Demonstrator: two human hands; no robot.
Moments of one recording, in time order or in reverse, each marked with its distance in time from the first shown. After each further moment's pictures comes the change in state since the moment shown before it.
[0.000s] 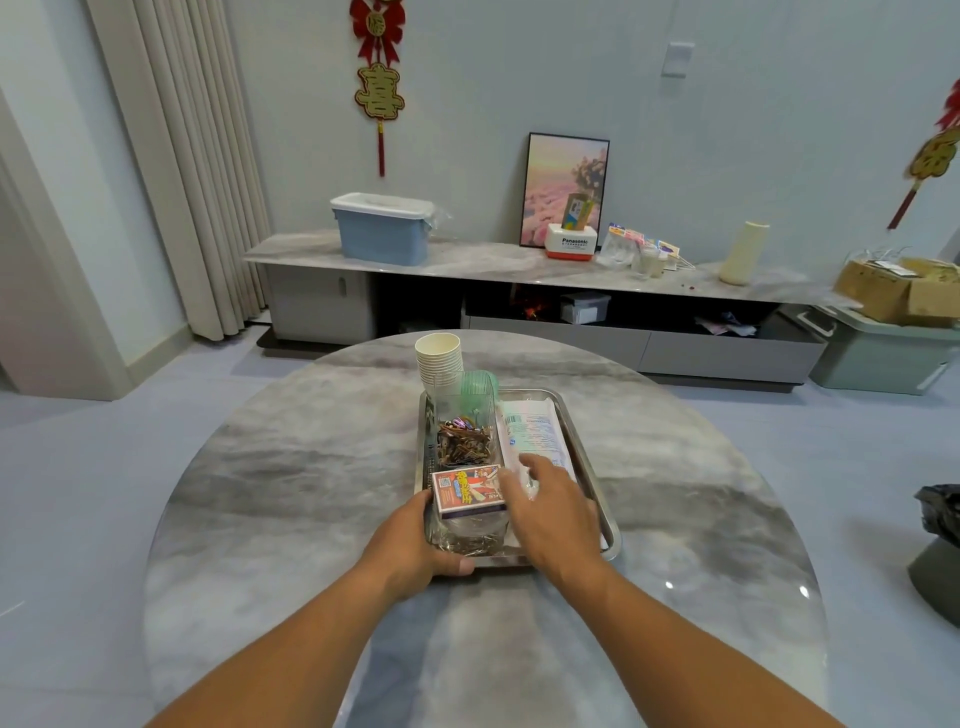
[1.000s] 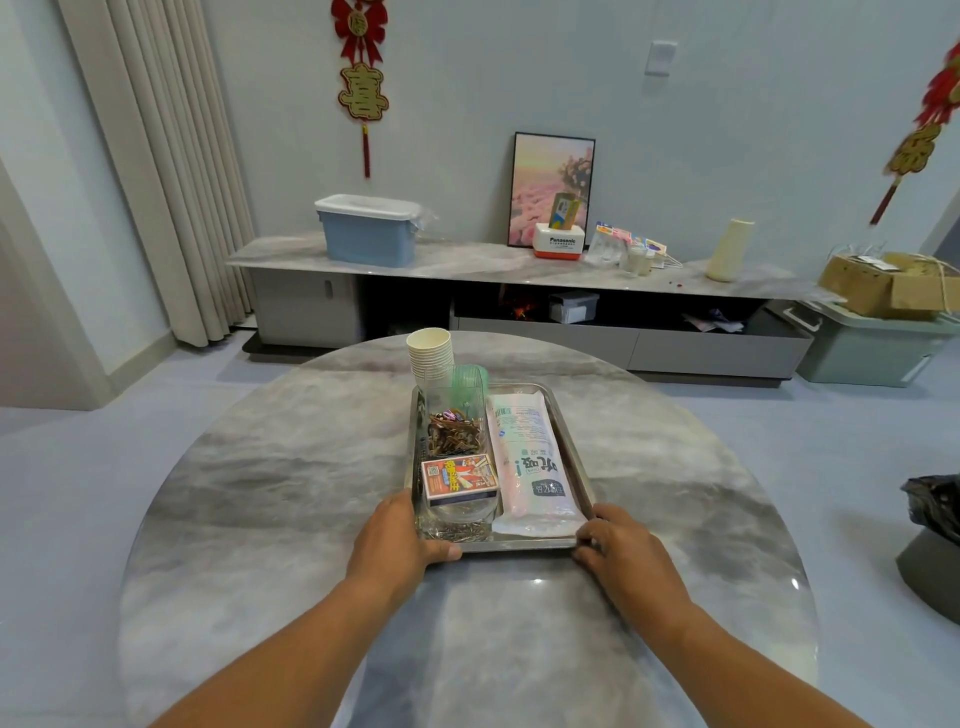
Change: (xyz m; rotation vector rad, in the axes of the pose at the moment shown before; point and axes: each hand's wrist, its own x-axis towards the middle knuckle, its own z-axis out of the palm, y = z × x) left_hand 0.002 0.011 0.006 0.209 0.208 0.027; right_hand -0.012 0.096 -0.048 -0.268 -0.149 -0.156
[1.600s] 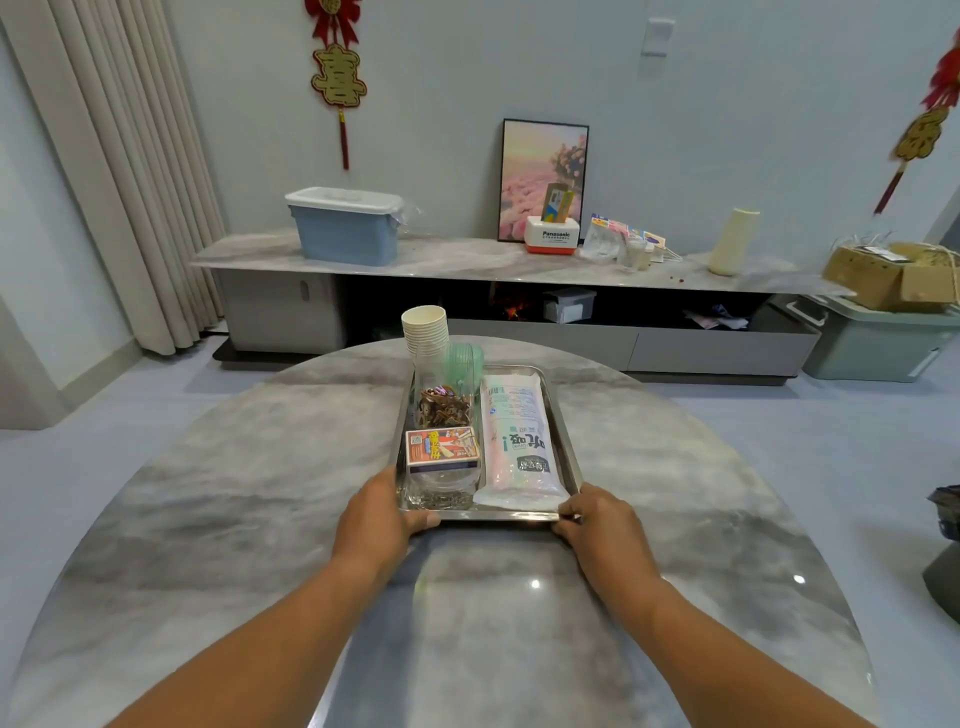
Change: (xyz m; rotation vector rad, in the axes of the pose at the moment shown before) left_hand 0.095 0.004 0.009 -0.068 0.076 0.000; right_hand 0.095 0.005 0.028 0.207 0.117 0.127
